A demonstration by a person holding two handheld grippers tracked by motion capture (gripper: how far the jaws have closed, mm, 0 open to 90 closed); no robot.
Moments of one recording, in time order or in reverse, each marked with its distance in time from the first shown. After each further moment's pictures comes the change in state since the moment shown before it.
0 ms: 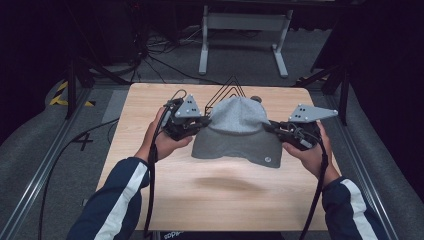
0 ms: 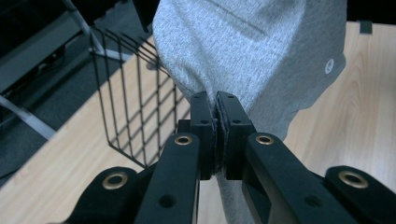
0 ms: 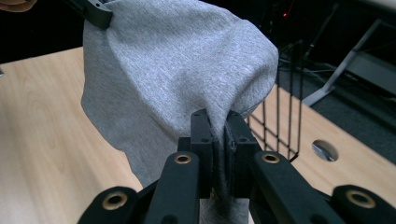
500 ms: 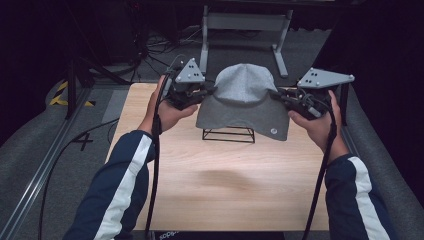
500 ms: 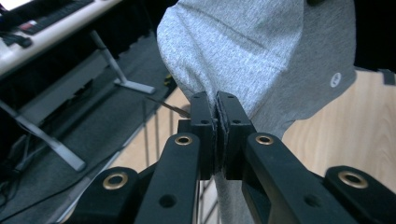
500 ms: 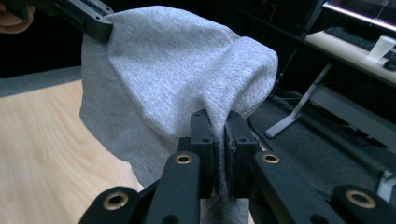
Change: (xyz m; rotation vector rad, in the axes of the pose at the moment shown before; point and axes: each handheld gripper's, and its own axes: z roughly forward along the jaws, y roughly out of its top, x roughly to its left) left arm 0.035 0.060 -0.016 -0.104 0.082 0.017; right arm -0.030 0.070 -0.016 -0.076 -0.088 -0.042
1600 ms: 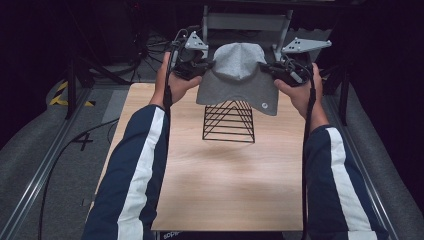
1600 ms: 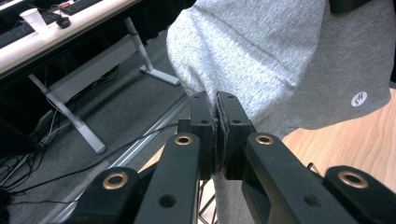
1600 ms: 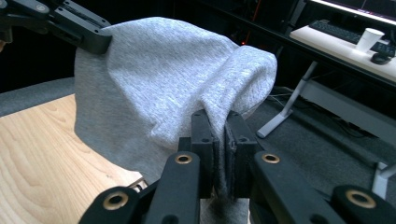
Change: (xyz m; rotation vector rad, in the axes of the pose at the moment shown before) left arm 0.055 0.011 0.043 0.050 0.079 -0.088; right arm -0.045 0.026 0.063 0.014 -0.038 0.063
